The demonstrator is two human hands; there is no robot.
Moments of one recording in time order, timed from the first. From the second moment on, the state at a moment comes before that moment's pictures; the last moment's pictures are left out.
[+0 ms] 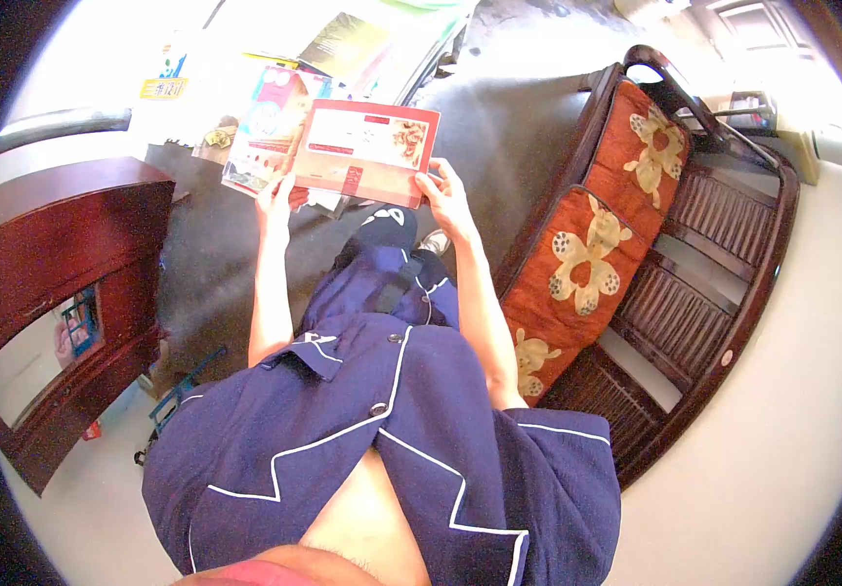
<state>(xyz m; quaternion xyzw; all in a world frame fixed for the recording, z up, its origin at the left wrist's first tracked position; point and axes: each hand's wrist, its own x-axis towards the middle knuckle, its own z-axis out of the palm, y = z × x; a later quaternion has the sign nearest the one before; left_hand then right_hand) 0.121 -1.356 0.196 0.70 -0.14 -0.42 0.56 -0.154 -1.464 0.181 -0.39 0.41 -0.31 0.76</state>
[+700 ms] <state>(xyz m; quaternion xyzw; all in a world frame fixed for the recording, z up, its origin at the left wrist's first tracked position) 0.142 -1.545 0.212 0.84 -0.22 -0.25 0.43 -0.068 -1.765 0.157 -0.57 0.43 -0.14 0.69</state>
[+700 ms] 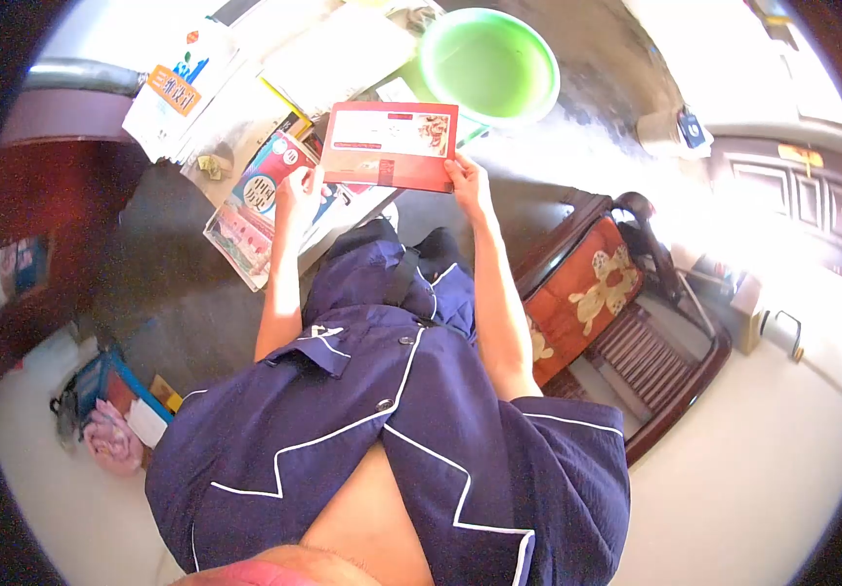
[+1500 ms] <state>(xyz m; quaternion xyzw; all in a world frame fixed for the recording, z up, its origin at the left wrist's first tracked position) 0.173 -1.689 0.138 0.94 -0.25 0.09 0.21 0.030 -1.878 0.106 -0.86 0.17 -0.04 0.49</state>
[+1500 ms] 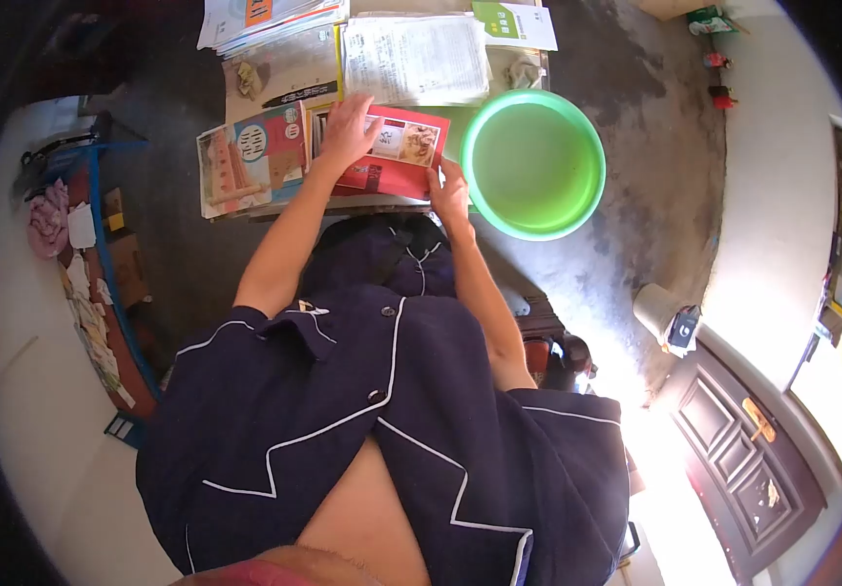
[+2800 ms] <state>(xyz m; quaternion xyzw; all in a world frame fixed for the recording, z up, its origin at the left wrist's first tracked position) -0.090 -1.621 0.172 0.81 0.31 0.14 0.47 0.010 -1.755 0.174 -0.74 -0.22 0.22 0.59</state>
